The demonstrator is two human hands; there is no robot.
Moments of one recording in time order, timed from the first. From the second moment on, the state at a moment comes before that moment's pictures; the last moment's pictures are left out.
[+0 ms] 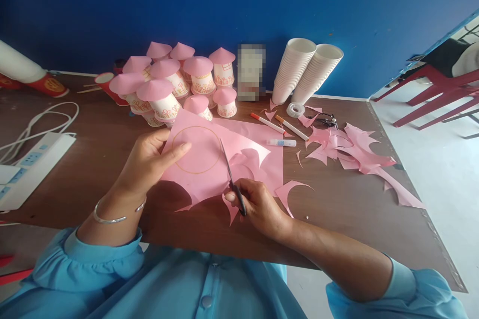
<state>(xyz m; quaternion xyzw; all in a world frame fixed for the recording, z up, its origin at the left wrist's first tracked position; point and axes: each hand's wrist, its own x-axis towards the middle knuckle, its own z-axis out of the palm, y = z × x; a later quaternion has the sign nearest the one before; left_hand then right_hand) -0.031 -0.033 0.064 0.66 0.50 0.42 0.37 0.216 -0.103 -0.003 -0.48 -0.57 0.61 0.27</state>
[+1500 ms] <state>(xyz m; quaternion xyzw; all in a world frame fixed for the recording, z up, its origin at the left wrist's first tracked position) -0.037 -0.029 0.058 0.68 0.50 0.38 0.39 0.218 -0.102 0.001 -0.50 -0.55 0.62 0.26</state>
